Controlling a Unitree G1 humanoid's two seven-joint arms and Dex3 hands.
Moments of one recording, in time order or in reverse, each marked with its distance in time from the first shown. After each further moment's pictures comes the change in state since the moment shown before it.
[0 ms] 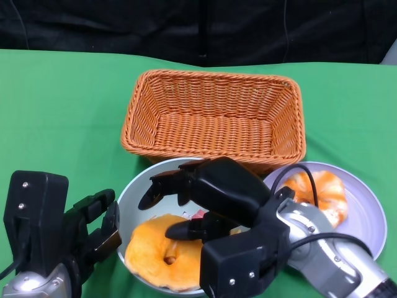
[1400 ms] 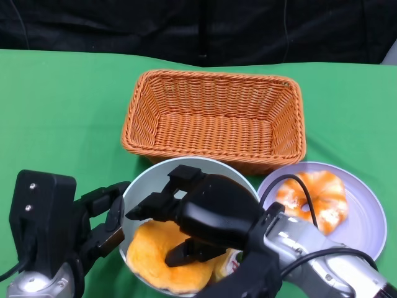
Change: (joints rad) left arm 0.015 0.017 -0.049 0.016 0.043 -0.137 -0.006; right arm -0.010 -0.043 0.139 0.024 -0.254 -0.055 -0.170
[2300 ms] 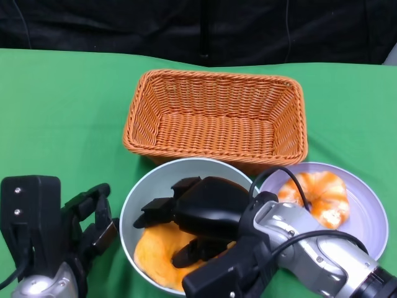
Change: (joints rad) left arm -0.018 -0.130 0.115 -0.017 -0.031 0.088 0.131; right arm -0.071 0.009 0.002 0.050 0.115 0.092 0.287
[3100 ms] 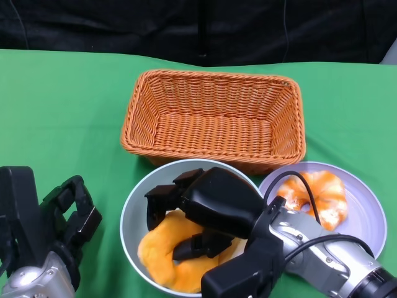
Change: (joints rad) left arm -0.045 -0.048 0.101 -0.012 -0.049 0.021 0.081; right arm 0.006 0.023 -0.045 0.165 0.023 -0.242 -0.394
